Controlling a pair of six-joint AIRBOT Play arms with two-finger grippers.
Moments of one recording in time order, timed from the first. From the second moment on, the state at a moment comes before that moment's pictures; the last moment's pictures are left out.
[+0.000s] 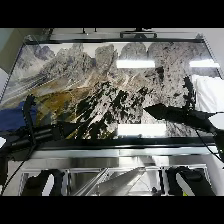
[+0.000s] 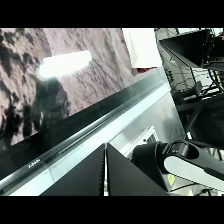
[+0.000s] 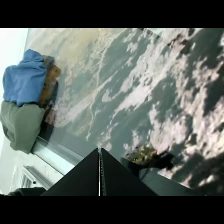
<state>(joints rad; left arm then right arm) 0.14 -0.54 0.55 0.37 -1.35 -1.11 0.02 -0.72 0.69 -0.52 1.05 1.26</state>
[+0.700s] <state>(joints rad) 0.35 -0.54 0.64 0.66 -0.93 -1.11 0.02 -0.80 0.69 -0.41 1.03 1.26</state>
